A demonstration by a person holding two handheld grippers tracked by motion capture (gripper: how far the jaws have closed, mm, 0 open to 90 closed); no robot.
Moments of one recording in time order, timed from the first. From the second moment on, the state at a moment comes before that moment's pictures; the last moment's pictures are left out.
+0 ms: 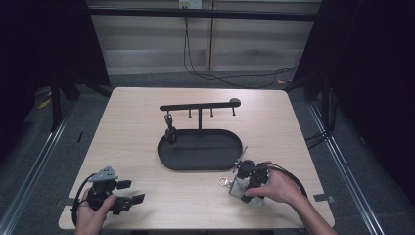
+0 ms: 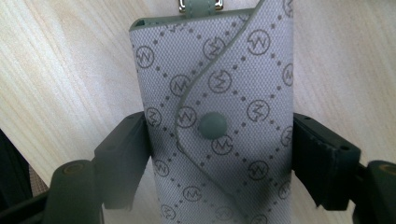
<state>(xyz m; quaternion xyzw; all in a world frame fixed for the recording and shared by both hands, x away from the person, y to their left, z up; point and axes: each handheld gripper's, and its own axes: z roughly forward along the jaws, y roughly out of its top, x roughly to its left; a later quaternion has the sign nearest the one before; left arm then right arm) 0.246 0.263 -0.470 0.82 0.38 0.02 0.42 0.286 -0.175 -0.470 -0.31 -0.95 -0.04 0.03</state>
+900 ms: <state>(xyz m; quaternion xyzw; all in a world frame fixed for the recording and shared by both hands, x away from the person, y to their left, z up) 0.246 0.262 -0.471 0.83 0.38 0.03 0.41 0.292 -0.174 -0.460 -0.33 -0.94 -0.03 0.03</state>
